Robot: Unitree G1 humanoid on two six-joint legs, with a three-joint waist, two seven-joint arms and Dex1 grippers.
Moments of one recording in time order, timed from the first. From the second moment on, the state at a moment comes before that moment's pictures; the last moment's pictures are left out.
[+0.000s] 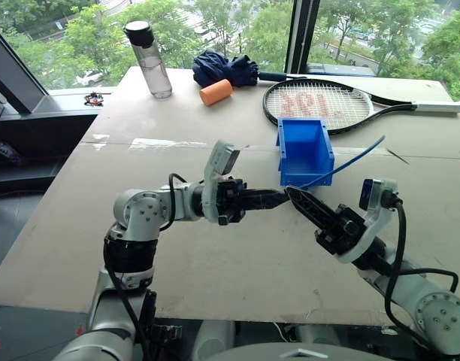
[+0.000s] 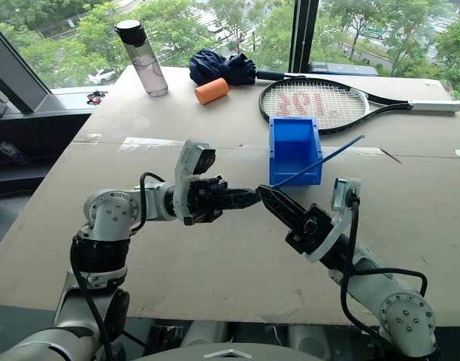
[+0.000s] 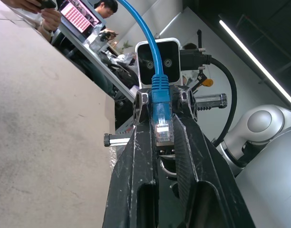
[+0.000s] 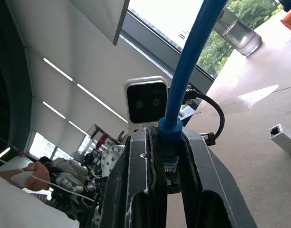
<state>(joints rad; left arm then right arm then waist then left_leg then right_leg) -0.53 0.41 0.03 -0.14 -1.07 1.22 -1.00 0.07 -0.30 -0.03 -0.70 1.49 0.69 0.18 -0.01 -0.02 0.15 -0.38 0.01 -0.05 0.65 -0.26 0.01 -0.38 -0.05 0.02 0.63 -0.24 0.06</state>
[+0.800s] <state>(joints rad) -0.49 0.52 -0.13 0.31 -0.21 0.15 -0.91 0.03 -0.38 -0.02 -0.68 1.25 0.60 0.29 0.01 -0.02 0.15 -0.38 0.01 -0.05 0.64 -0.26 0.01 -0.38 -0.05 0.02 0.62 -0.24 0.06</state>
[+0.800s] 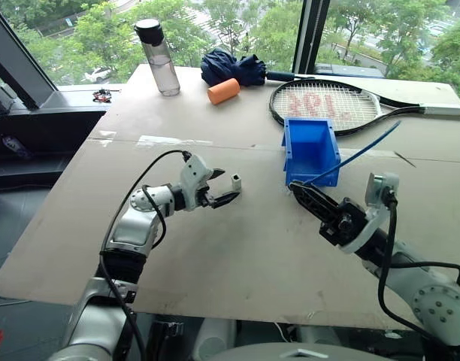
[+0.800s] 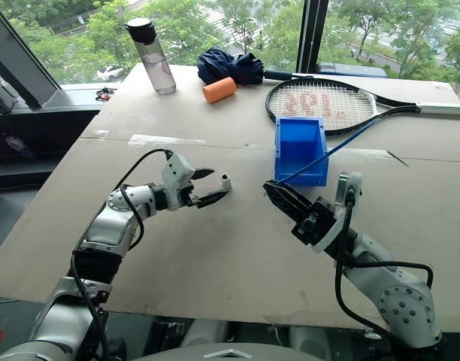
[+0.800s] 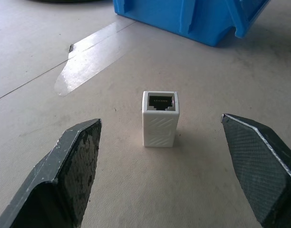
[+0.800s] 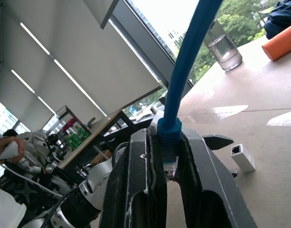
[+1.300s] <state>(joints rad) -0.69 0.42 -0.22 0.69 -0.13 -0.08 -1.22 -0.15 -0.44 0.07 -0.62 0.86 0.52 0.39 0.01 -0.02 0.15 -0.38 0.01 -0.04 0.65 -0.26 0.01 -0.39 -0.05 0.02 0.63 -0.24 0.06</state>
